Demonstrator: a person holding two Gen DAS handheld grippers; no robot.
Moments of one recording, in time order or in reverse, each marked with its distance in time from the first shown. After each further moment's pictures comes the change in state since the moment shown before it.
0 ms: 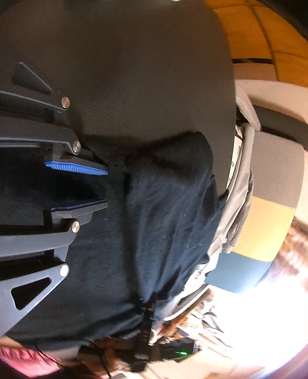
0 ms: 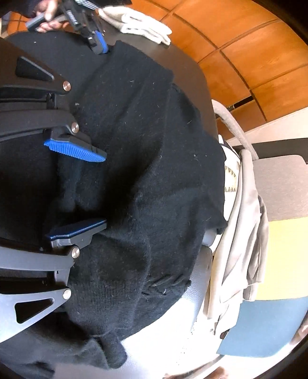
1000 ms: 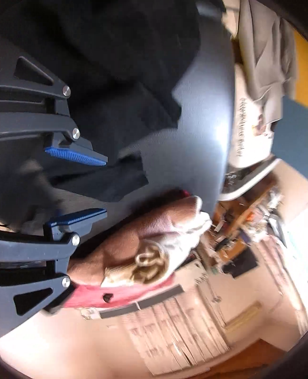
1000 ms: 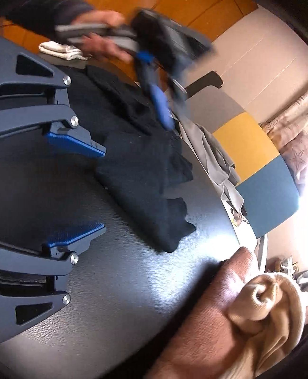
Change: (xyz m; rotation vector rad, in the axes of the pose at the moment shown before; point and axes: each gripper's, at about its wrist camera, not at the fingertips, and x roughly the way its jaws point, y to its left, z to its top) left arm 0.132 -0.381 0.077 0.204 0.499 -0.611; right arm -0.170 -0.124 -0.208 0.557 -0.305 -0.006
